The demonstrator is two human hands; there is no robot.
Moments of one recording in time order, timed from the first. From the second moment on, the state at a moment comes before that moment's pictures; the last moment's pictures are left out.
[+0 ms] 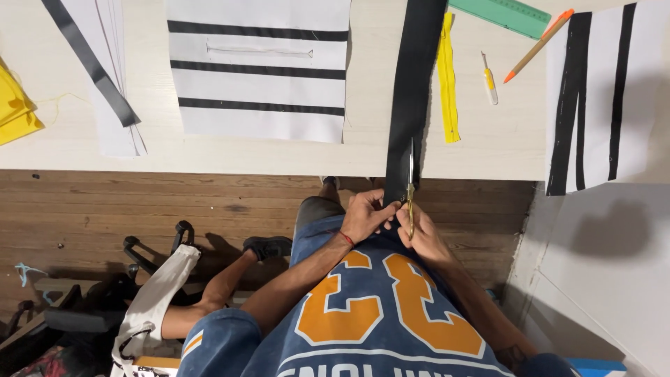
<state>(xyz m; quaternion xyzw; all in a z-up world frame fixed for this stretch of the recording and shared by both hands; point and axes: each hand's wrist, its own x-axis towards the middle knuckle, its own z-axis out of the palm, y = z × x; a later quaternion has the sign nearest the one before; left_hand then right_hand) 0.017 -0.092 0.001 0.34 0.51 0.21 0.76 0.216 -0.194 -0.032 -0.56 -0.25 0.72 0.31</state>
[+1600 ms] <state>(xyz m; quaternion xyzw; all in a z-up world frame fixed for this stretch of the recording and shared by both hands) 0.003 -0.011 -0.039 0.96 0.16 0.19 0.12 0.213 -0.121 0.017 -0.57 -0.15 0.75 0.30</state>
